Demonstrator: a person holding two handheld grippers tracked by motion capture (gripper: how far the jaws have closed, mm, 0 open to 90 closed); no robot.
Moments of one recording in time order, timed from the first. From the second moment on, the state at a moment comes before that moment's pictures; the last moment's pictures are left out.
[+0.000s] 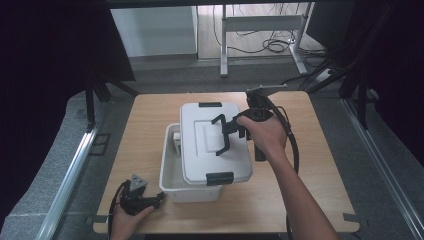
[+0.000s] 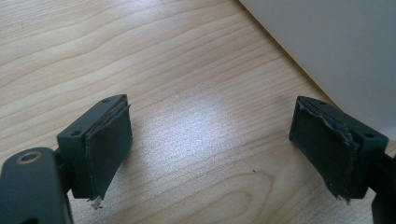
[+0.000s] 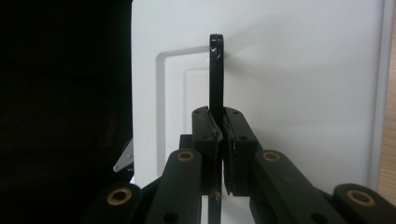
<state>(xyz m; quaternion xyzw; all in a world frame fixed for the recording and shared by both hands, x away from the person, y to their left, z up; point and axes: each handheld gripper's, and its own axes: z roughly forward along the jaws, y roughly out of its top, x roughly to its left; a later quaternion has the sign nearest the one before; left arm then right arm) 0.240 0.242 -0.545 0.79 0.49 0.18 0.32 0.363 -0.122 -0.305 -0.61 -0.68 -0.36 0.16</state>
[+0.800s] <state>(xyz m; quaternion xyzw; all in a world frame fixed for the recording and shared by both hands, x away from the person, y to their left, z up) 0.240 0.242 -0.545 0.79 0.49 0.18 0.32 0.367 -0.089 -0.311 -0.61 -0.69 -0.35 0.17</state>
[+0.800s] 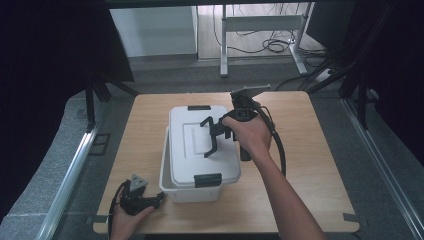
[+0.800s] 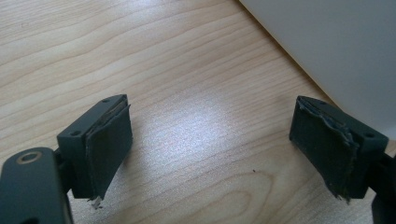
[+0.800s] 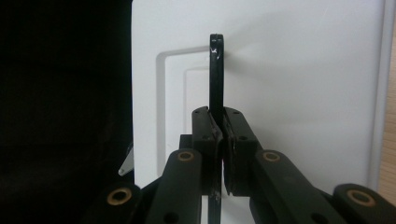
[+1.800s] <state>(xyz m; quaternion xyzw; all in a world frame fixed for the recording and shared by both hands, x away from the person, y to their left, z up) 0.240 0.243 -0.545 0.79 0.49 0.18 0.32 0.372 -0.052 -0.333 -0.65 -0.67 -0.31 0.18</state>
